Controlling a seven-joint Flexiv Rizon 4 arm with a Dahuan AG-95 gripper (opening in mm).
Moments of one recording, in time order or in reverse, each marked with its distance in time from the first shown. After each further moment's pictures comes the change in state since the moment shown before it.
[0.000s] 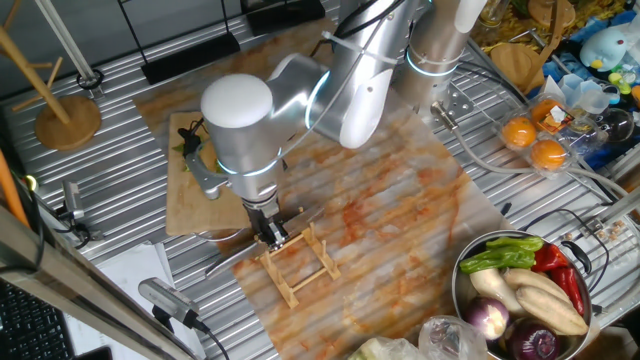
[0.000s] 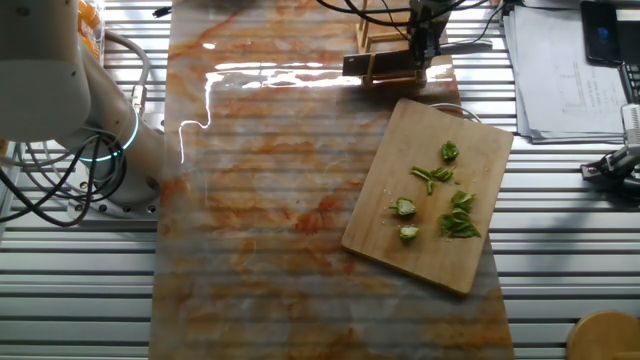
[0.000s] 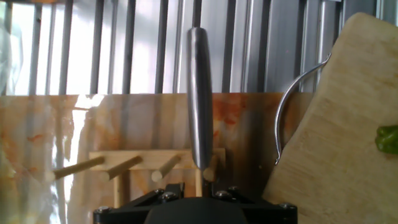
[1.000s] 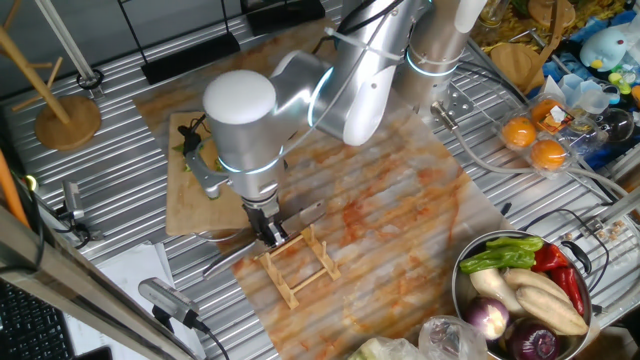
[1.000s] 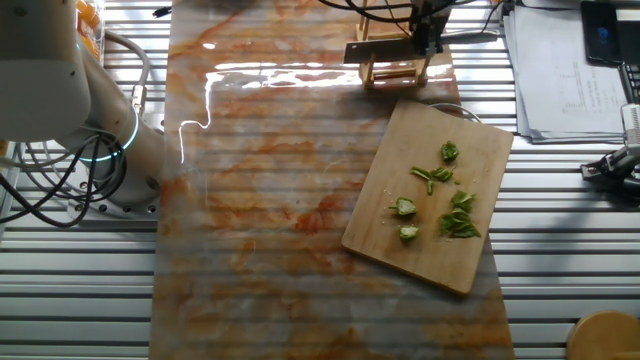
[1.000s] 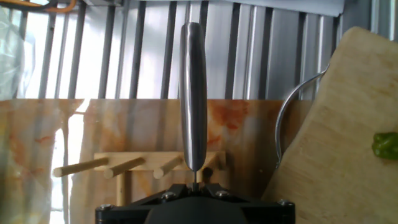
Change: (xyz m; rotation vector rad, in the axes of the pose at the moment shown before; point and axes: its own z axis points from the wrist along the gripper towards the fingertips) arm -0.002 0.003 0.001 -0.005 -0.012 -0.009
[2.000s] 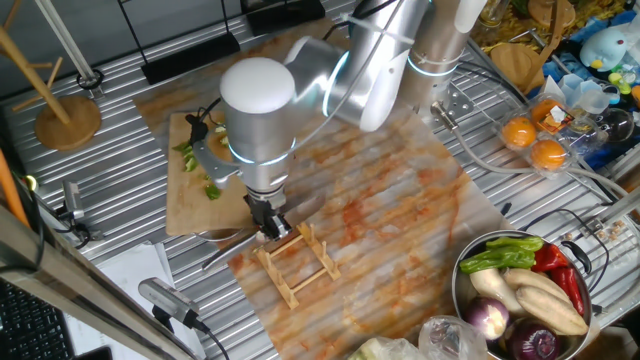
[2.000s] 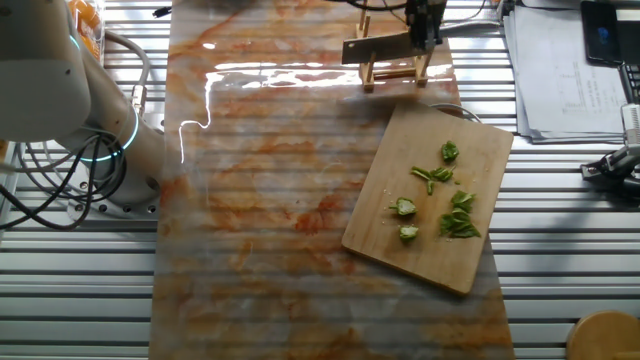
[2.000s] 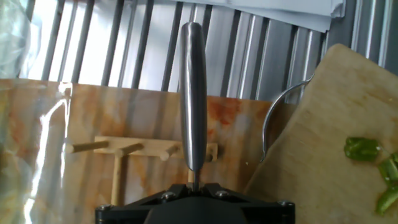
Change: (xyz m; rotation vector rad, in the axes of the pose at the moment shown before) arm 0.001 -0.006 -0.013 0.034 -0.051 -0.033
